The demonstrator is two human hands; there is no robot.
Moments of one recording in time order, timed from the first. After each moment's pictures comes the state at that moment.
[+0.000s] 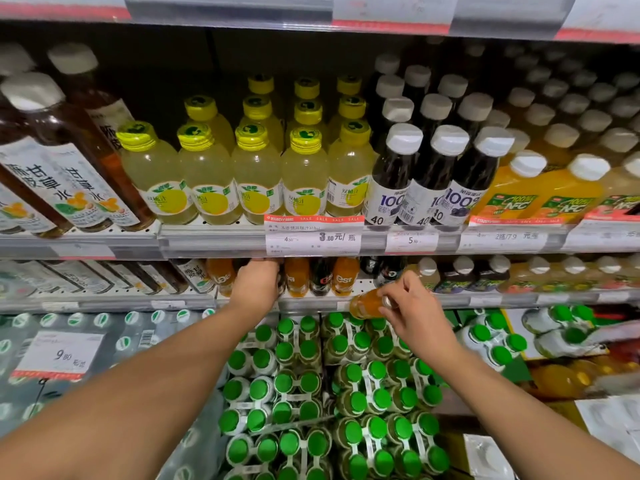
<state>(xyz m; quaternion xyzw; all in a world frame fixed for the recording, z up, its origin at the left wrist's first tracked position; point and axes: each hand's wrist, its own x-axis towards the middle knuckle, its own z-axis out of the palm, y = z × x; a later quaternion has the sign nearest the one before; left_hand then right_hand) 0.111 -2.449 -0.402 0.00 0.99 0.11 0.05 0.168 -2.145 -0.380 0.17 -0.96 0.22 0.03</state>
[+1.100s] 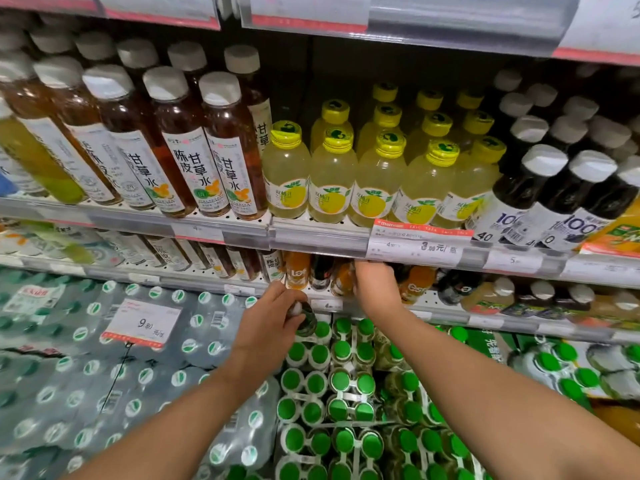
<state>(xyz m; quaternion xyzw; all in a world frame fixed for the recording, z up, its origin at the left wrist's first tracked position) 0.233 -2.560 -0.377 0.00 0.93 0.36 -0.06 0.106 -2.368 -0.389 0.15 -0.99 0.07 -0.05</state>
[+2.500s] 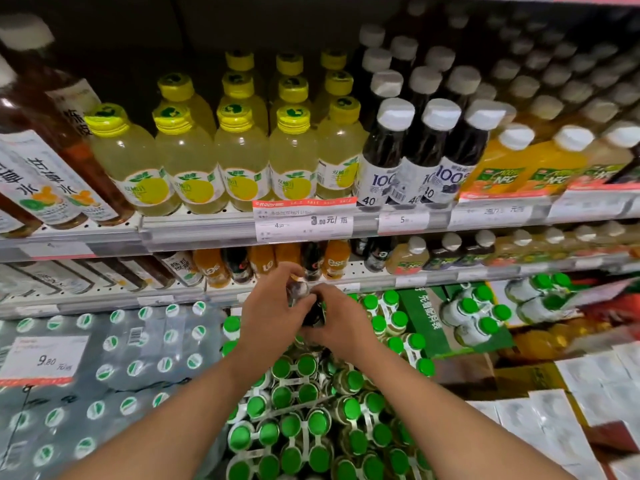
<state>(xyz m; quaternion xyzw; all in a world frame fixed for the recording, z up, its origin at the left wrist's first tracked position) 0.197 -2.409 -0.372 0.00 0.92 0.40 -0.02 0.191 -2.254 -0.413 0.08 -0.93 0.34 -0.11</state>
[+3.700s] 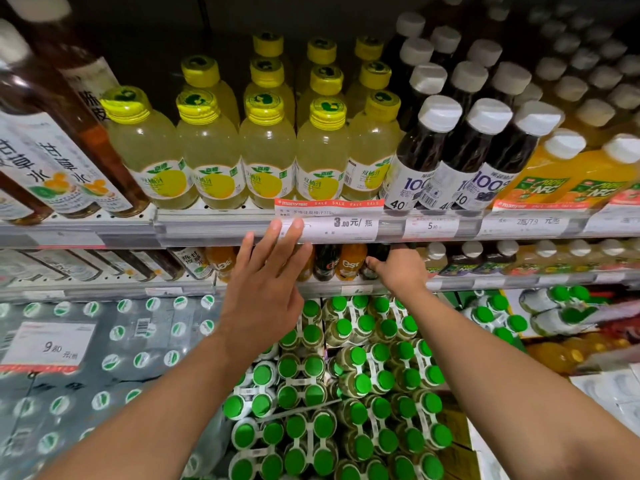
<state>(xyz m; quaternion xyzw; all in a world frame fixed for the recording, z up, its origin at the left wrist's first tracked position) 0.176 -2.453 -0.353 0.20 0.96 0.08 -0.15 0.078 -2.198 -0.416 -0.18 -0.97 0.15 -0.12</state>
